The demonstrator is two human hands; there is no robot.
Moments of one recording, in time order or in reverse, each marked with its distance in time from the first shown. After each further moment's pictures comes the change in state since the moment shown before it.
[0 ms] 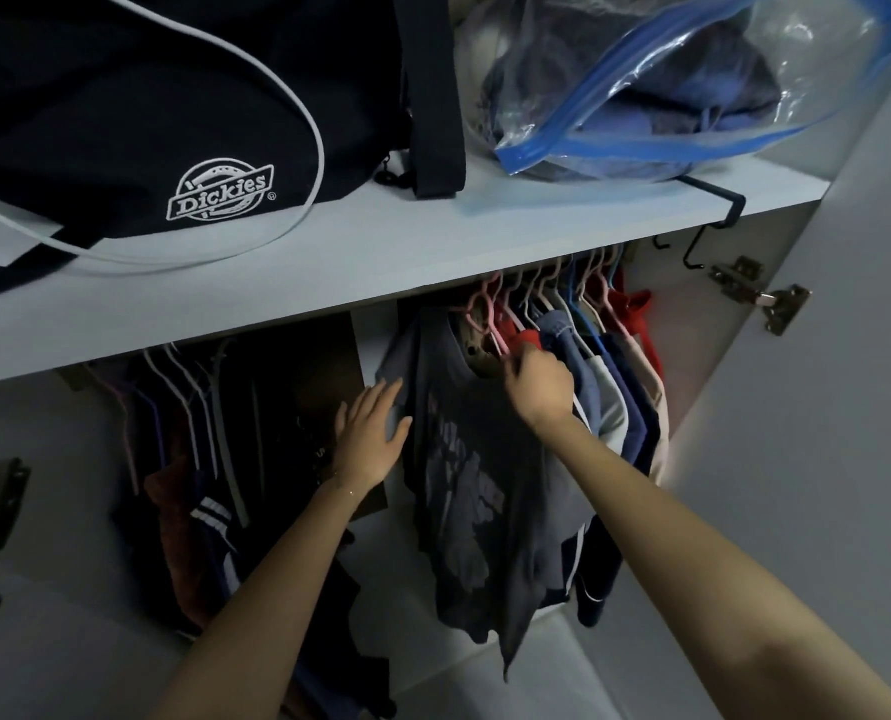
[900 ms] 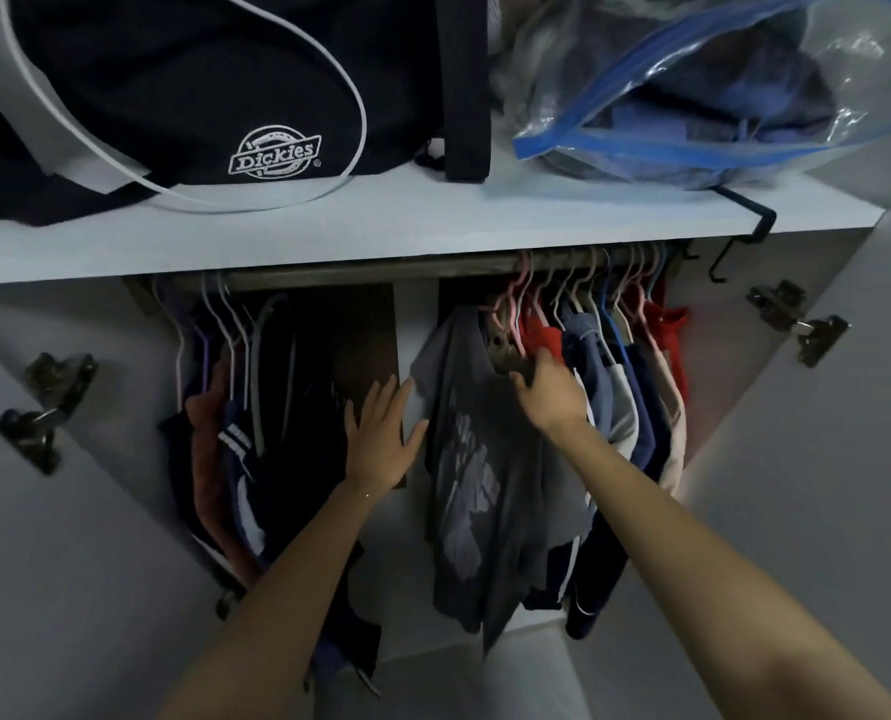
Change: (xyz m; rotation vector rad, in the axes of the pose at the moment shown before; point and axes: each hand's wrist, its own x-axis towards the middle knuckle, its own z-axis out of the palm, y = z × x) left_hand -0.058 0.032 0.009 0.139 0.060 -0.159; right_hand -0.012 0.022 -0.003 0.023 -0.214 -0.122
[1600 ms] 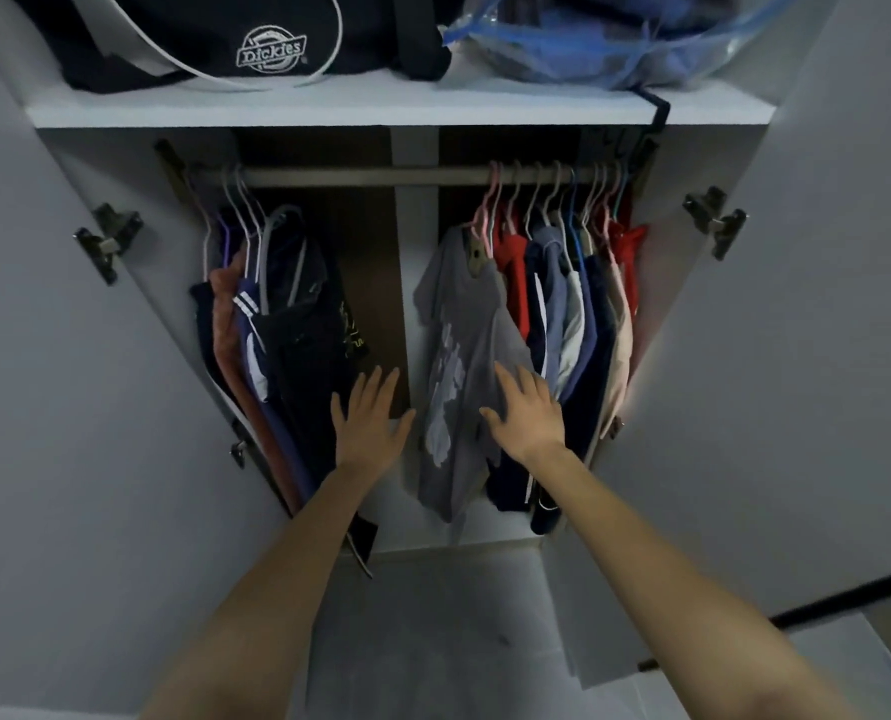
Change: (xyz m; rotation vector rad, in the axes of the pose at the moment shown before) left_hand -0.184 0.067 0.018 0.064 -0.025 -0.169; right_hand -0.196 0.077 -0.005 -0.134 -0.247 -0.177
